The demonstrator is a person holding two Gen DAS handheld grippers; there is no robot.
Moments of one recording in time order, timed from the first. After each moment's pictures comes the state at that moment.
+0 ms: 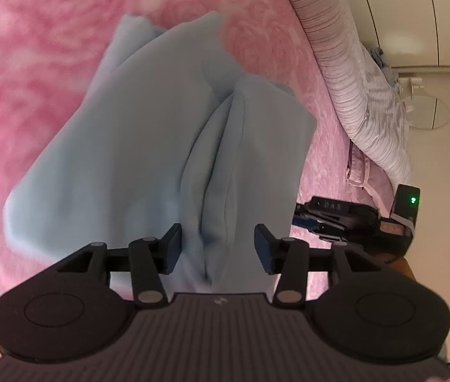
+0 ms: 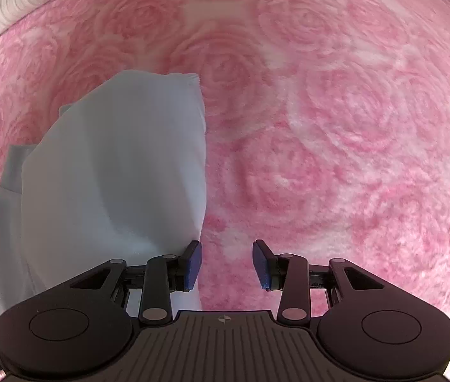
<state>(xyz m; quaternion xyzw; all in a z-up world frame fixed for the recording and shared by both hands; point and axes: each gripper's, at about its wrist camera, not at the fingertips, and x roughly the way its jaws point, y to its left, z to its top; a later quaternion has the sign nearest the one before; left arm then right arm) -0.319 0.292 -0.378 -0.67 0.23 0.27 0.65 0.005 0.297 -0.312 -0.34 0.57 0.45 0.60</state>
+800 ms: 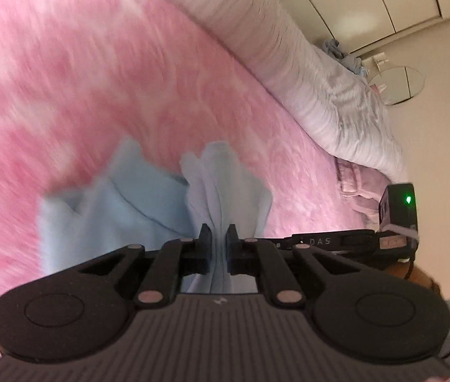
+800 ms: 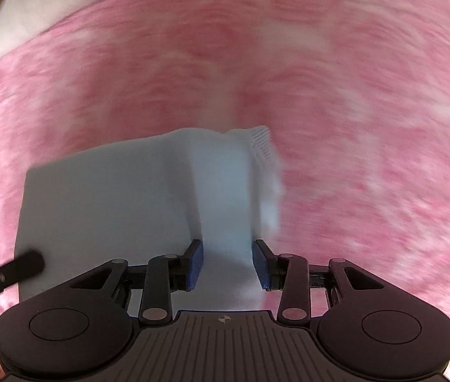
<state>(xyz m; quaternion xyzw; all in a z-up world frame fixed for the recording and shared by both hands) -0.305 0.372 -0.318 -0.54 0.23 0.29 0.76 -0.019 0.345 -0.296 -0.32 0.58 0.53 0.53</state>
